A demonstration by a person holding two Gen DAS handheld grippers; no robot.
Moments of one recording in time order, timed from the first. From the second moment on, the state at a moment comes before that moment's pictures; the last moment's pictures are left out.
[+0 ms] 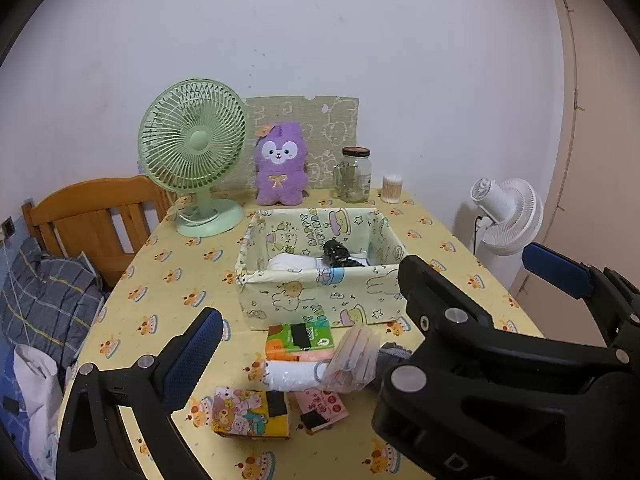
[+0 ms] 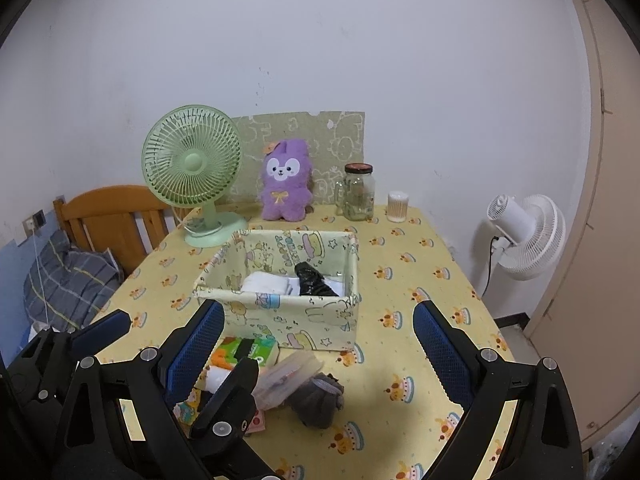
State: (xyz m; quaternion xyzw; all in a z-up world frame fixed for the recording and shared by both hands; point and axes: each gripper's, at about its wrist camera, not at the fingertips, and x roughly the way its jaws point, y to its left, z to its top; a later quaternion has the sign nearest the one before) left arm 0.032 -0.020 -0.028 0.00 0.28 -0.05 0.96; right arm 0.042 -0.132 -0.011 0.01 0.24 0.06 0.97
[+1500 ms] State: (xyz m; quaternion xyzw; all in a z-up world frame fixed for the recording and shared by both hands) left arm 0.042 0.007 -0.135 -0.01 0.38 -0.01 0.92; right arm 0.055 -0.105 -0.117 0.00 0.32 0.07 0.94
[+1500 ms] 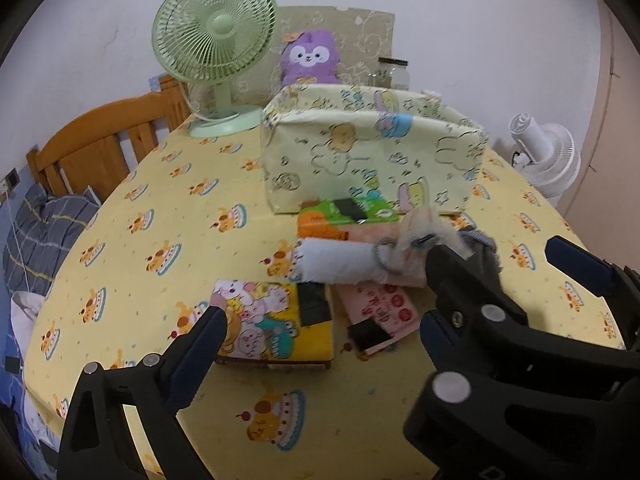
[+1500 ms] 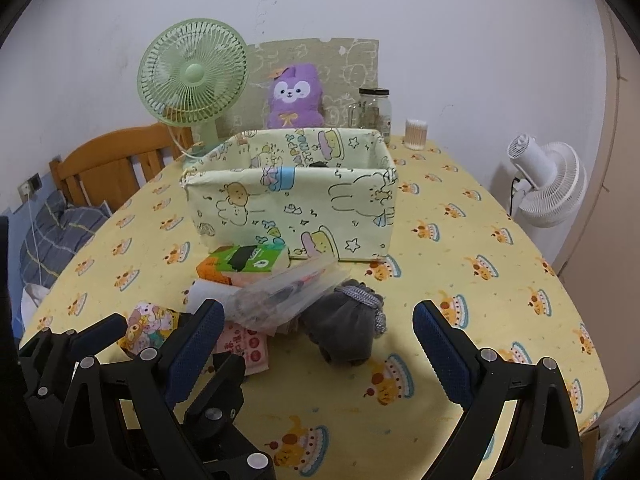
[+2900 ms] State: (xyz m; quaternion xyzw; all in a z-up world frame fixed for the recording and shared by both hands) left arm 0.055 0.030 -0.145 0.00 0.38 0.02 0.92; right arm 0.072 -0.077 -0.129 -0.03 0.35 0.07 0.93
